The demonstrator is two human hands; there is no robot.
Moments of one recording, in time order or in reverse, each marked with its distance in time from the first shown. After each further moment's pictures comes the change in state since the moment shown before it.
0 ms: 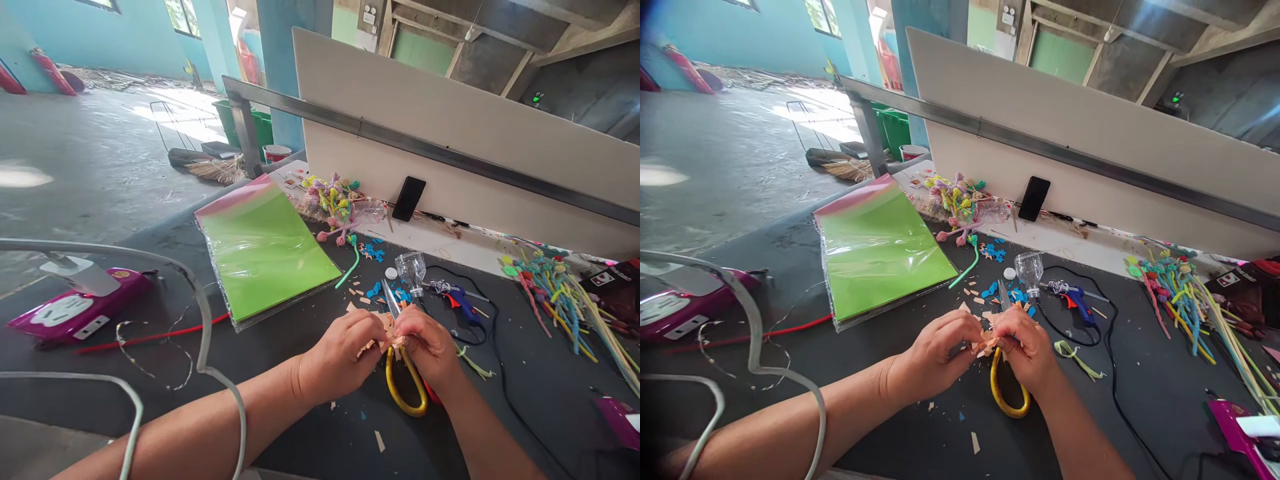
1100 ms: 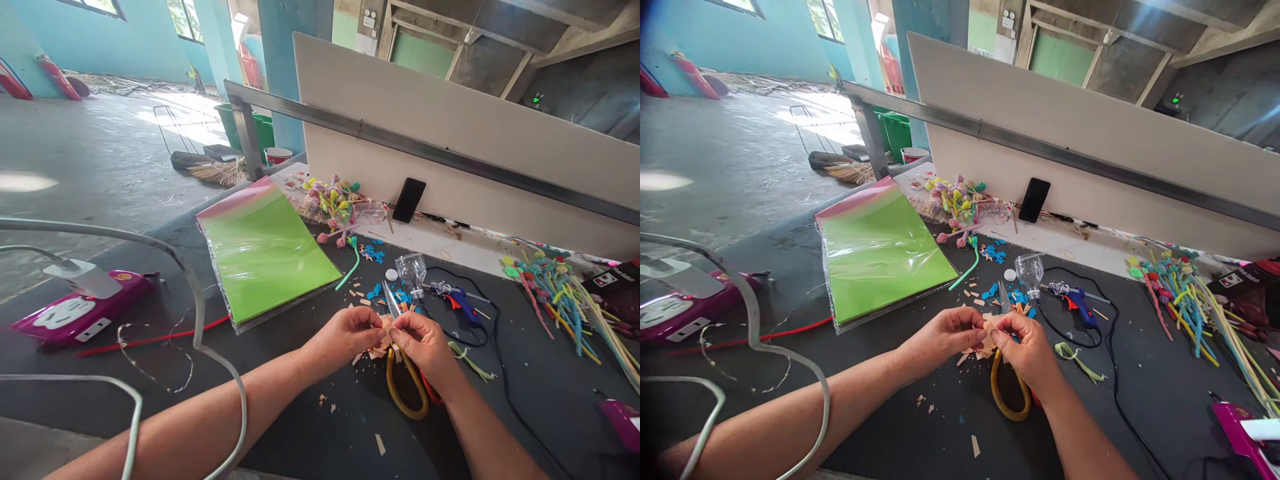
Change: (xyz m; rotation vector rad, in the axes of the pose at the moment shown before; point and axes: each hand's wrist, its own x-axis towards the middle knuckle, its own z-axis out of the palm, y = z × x) left_hand 0.009 -0.014 0.005 -0.846 -0.130 -0.778; right_hand 0.006 -0.005 0.004 0.081 0.002 0.526
